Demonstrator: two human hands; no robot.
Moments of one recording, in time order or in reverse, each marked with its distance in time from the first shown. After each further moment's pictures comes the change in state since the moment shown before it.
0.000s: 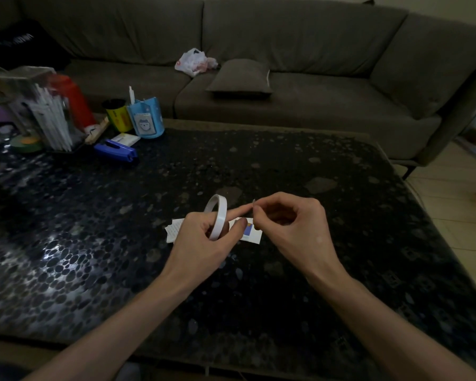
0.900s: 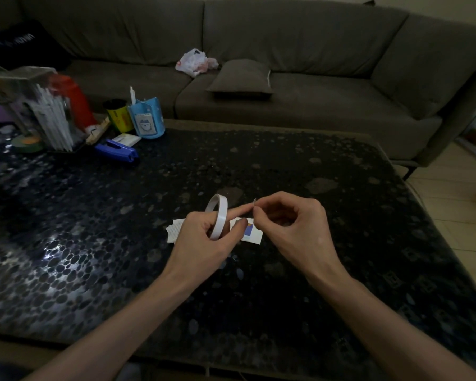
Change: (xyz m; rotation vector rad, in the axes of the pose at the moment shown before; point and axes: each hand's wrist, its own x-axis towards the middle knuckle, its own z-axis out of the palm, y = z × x) left_hand 0.000 0.004 -0.001 0.005 -0.007 0.012; right_hand 0.000 0.000 -0.001 -0.033 -0.014 -0.012
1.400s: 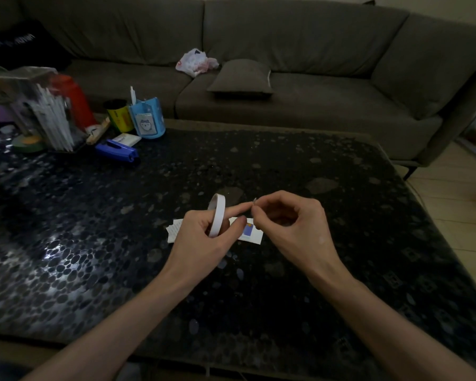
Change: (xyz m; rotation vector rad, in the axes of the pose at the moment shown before) left_hand 0.001 0.002 -0.001 -0.019 0.028 0.019; right_hand 0.000 -0.002 0.000 0.055 -0.008 0.005
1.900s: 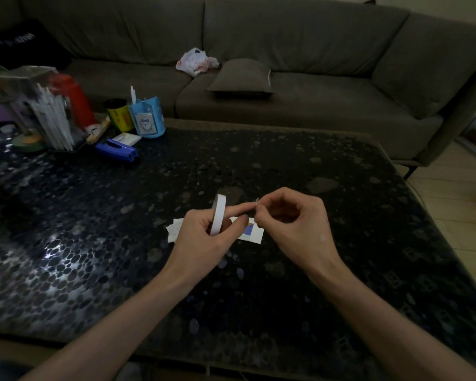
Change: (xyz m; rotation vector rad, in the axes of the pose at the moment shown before) left_hand 0.002 0.002 0.002 -0.058 -0.045 -0.040; right_hand 0.002 0.001 0.002 0.042 0.040 0.038
